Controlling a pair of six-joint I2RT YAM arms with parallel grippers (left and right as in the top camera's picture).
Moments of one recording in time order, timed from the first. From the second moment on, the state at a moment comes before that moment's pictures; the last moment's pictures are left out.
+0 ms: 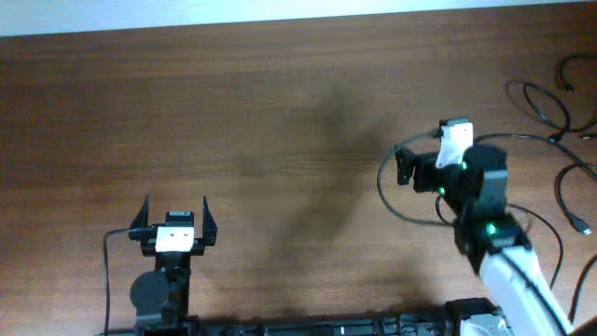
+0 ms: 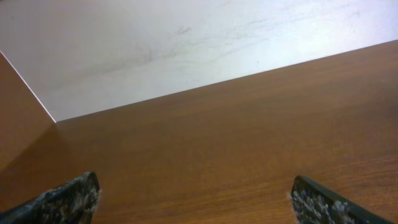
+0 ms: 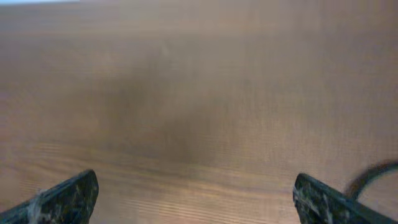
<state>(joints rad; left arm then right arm) 0.03 0.01 0.01 -0.08 0.00 0.27 0.04 0.99 0.49 -0.01 -0.16 0.07</state>
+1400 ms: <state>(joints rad) 0.03 0.01 0.01 -0.08 0.00 0.27 0.04 0.01 0.01 -0.06 -0.18 0.07</state>
